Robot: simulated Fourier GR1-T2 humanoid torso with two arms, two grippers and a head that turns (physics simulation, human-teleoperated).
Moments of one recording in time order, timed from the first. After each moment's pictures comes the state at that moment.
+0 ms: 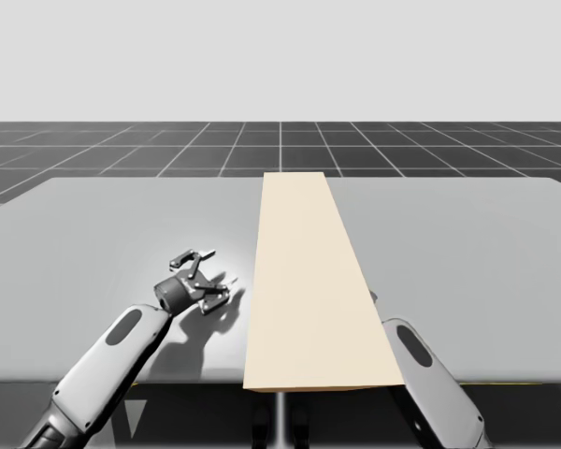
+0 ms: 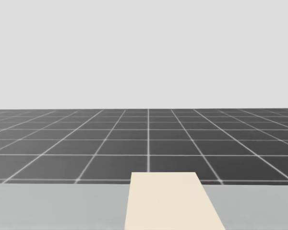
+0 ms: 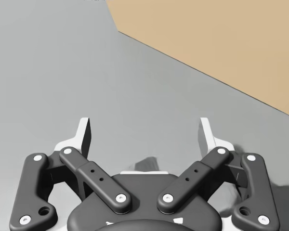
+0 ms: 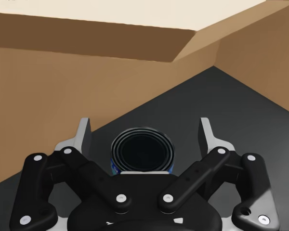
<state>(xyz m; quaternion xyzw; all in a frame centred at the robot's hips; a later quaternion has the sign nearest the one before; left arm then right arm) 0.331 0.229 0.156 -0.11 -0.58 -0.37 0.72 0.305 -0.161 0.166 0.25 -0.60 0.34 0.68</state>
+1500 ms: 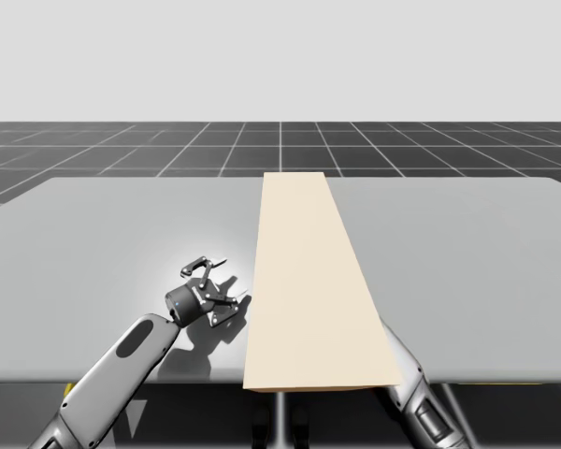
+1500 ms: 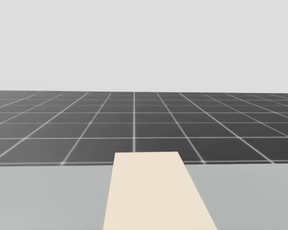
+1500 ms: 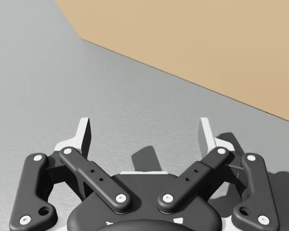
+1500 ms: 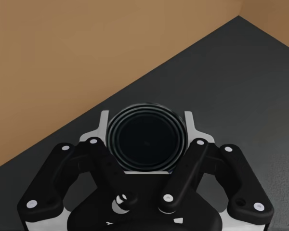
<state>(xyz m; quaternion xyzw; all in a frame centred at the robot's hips) 0.316 0.206 0.148 -0.10 -0.57 -0.42 0.69 0.339 -0.126 0.131 0.23 -0.52 0.35 0.74</state>
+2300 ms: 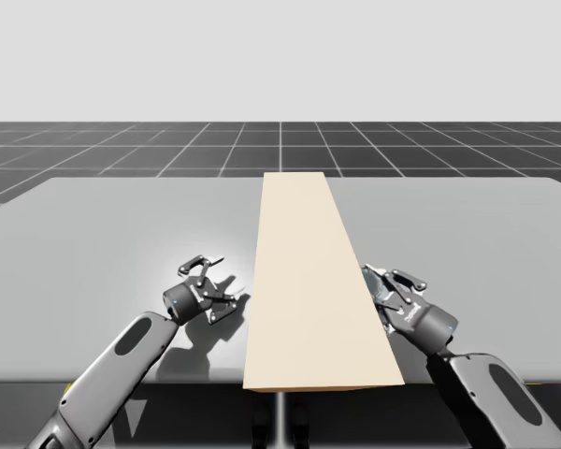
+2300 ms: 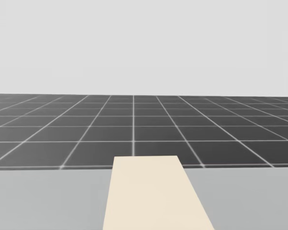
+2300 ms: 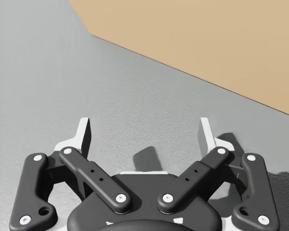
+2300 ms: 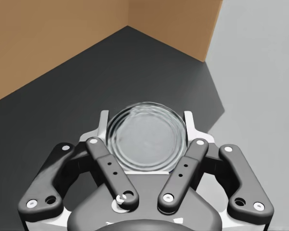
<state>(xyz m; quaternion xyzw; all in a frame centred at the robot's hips) 0.319 0.211 0.149 -0.09 -0.58 -0.41 0.70 0.263 -0.255 0.184 0.17 -0.61 0.28 0.72</state>
